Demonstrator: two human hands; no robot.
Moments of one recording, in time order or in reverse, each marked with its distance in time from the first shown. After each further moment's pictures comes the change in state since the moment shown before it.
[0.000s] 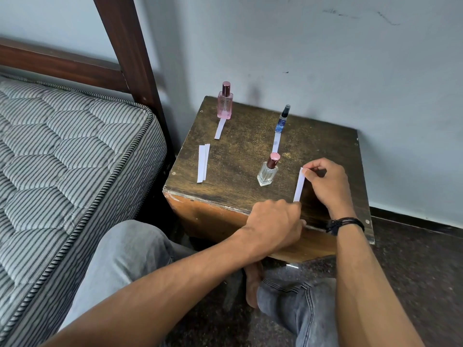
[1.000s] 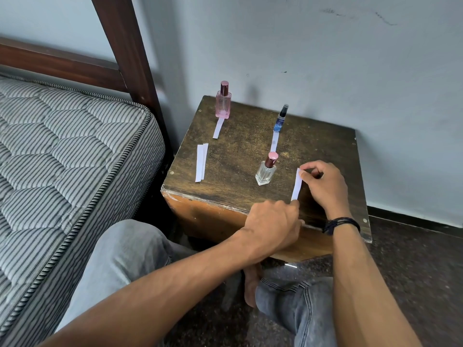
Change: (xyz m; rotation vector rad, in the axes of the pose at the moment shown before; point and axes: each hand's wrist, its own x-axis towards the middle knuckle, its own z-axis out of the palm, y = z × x) left_hand -0.003 0.002 0.007 0.036 0.090 0.032; right_hand -0.003 0.006 0.001 -0.102 0.003 -0.030
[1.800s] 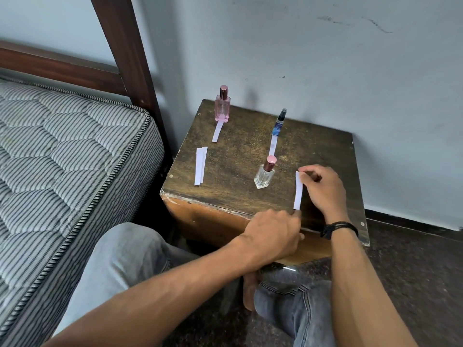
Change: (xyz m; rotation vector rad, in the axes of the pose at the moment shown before) left_hand -0.008 0.002 -0.002 -0.088 -0.092 0.099; right_hand -0.003 -0.001 -0.001 0.004 0.016 -0.017
